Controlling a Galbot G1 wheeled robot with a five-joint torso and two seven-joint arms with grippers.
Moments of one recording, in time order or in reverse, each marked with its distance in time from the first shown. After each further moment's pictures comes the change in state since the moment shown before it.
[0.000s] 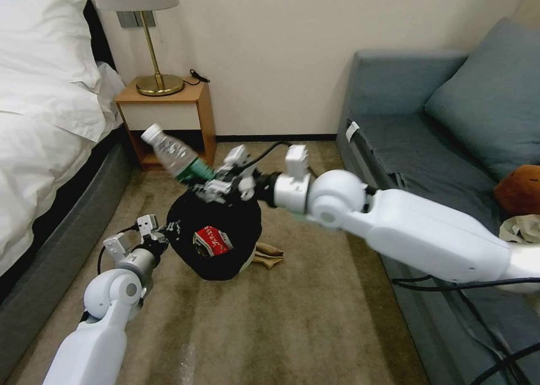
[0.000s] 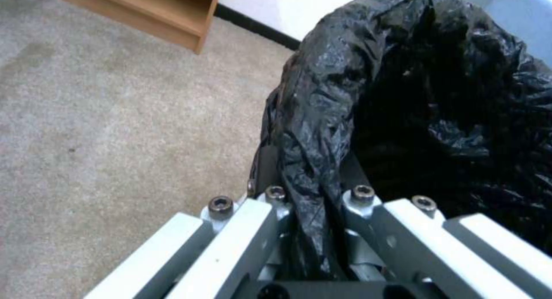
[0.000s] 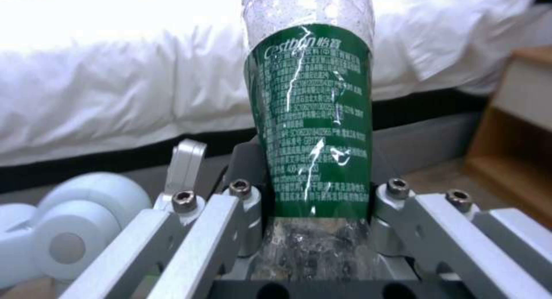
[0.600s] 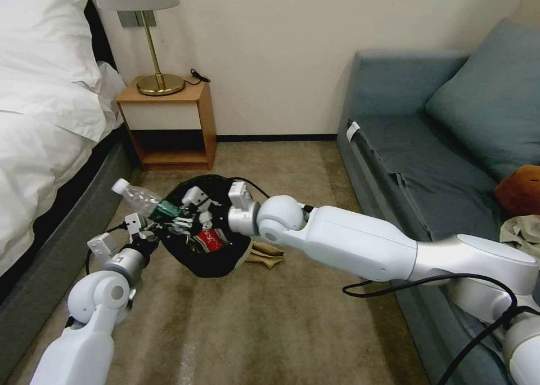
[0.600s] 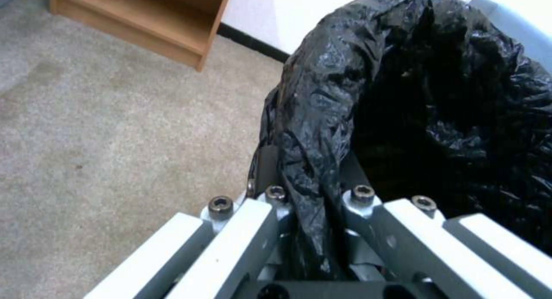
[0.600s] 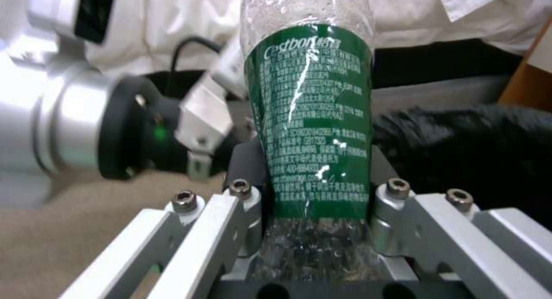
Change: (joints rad) left arm 0.016 0.026 -0.049 -0.042 -0.056 0.010 0.000; right arm -0.065 0.167 -0.051 -0.291 -0.183 0.052 -0.120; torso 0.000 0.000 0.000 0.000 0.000
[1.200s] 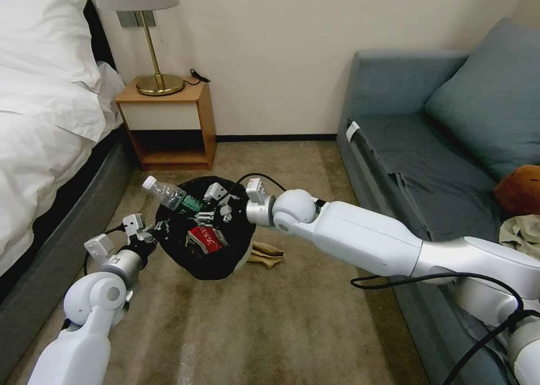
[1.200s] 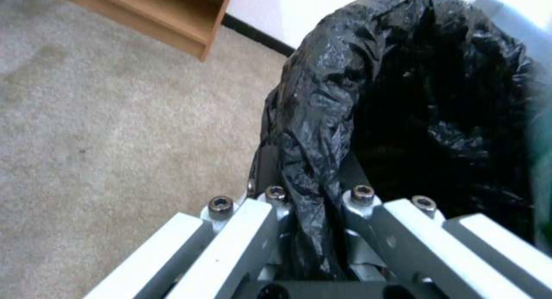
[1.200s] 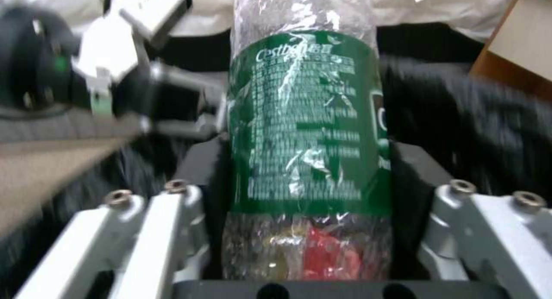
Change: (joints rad) left arm 0.021 -0.005 -0.026 -0.006 -0.028 0.019 0.000; right arm -0.015 -0.024 0.039 -0.103 -0.095 0.026 -0.089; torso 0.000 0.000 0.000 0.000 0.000
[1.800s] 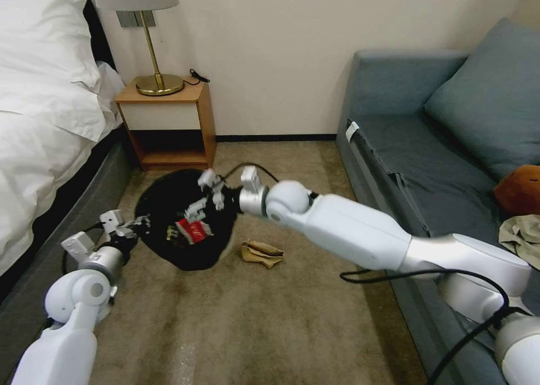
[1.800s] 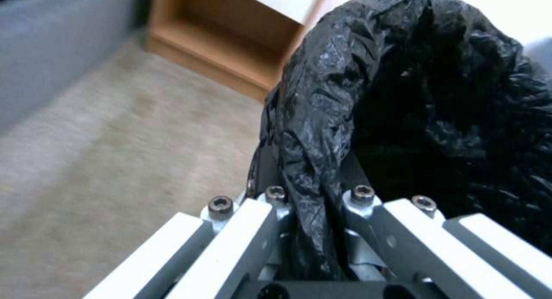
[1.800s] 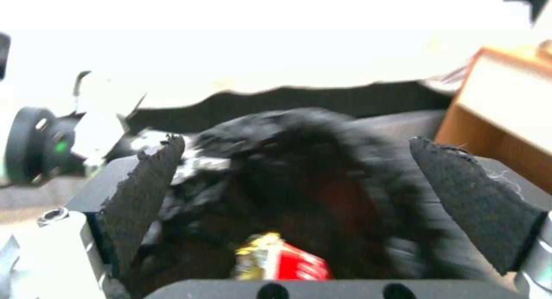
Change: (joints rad) left arm -0.023 0.020 -0.099 0.067 0.046 -0.051 -0.019; right arm 0.049 0.108 0.090 -0.091 0.055 0.014 0.015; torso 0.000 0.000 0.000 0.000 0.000
